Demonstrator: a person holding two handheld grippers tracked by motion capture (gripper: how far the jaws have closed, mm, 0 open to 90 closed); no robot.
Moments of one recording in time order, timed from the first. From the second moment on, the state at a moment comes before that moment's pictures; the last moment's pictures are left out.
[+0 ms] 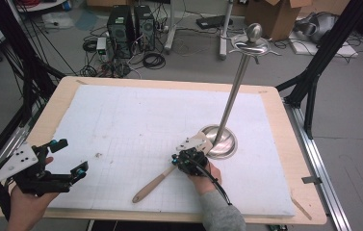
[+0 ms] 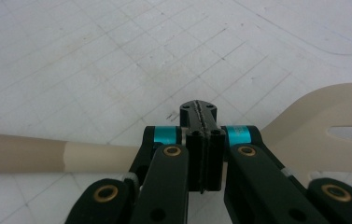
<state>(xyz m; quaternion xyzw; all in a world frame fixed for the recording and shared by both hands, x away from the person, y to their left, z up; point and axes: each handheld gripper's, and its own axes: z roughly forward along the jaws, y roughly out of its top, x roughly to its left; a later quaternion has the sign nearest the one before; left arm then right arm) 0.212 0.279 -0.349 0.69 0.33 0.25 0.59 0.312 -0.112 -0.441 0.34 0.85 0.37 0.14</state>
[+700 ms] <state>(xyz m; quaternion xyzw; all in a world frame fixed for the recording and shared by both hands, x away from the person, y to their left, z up) 0.210 0.279 -0.348 0.69 0.33 0.26 0.59 0.282 -0.132 -0.444 0.34 0.85 0.39 0.14</state>
